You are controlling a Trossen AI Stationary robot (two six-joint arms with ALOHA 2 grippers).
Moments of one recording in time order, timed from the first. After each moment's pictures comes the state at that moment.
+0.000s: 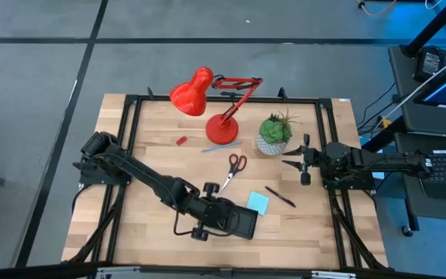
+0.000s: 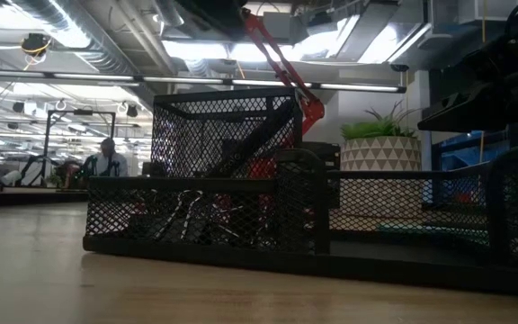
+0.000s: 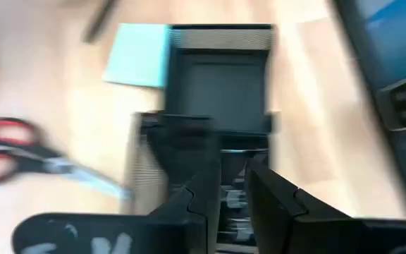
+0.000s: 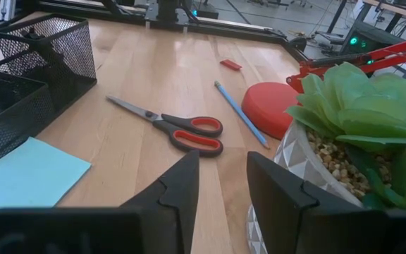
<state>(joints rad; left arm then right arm) -0.45 1.81 1.48 -0.66 -0.20 -0.21 -0.04 0.20 0.07 -0.14 0.11 -0.14</state>
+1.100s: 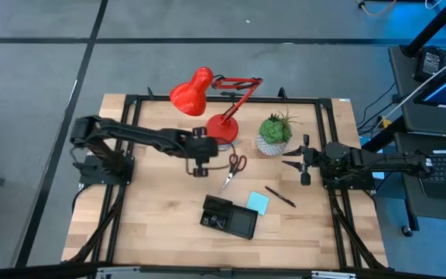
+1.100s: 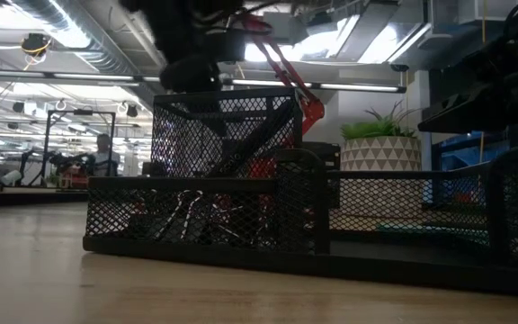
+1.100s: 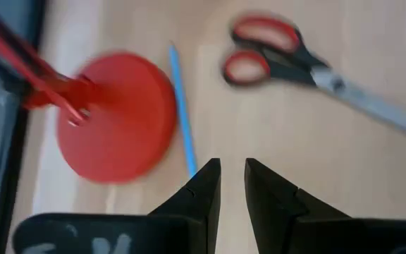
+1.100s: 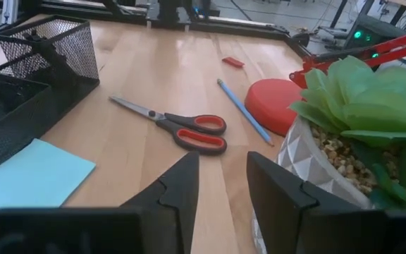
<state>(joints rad) 0.03 1.58 1.12 -0.57 -0.28 0.06 -0.04 0.21 0.07 -0.14 0.10 -0.11</state>
